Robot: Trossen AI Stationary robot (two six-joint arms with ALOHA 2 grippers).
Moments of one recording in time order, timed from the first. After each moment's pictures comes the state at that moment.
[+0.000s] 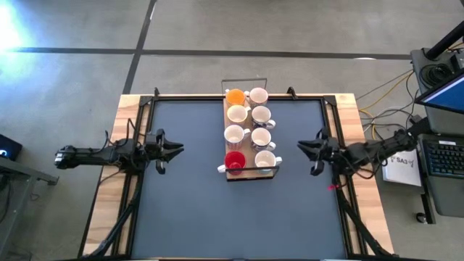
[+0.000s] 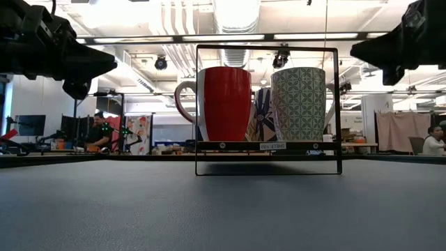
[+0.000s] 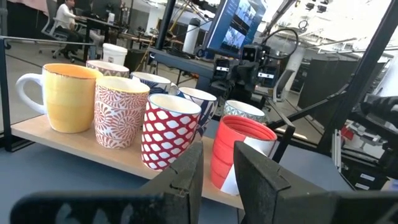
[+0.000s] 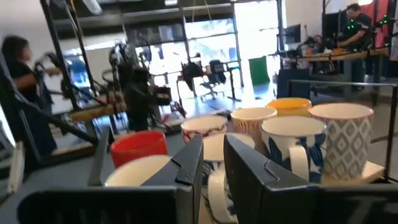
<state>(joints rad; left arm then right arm) -0.03 0.03 0.02 0.06 -0.22 -0.27 0.33 0.09 0.01 0.22 0.63 0.06</state>
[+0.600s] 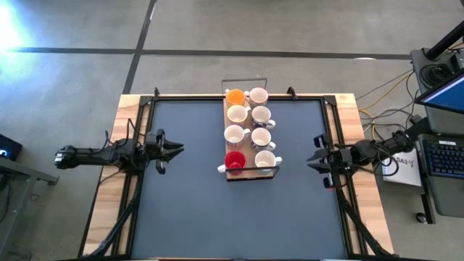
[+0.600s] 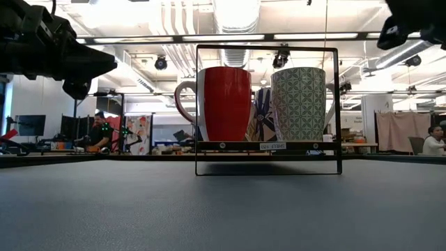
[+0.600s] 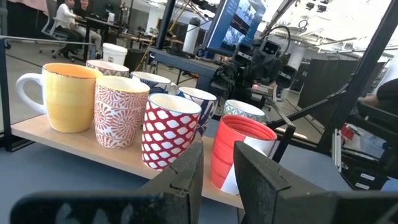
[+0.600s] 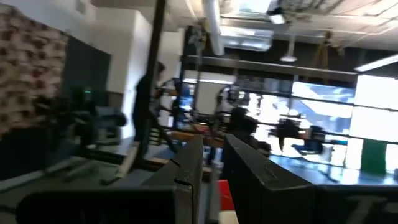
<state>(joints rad) -0.03 0.03 0.02 0.06 -0.22 -0.27 0.33 0.01 0.01 0.34 0.11 -0.21</state>
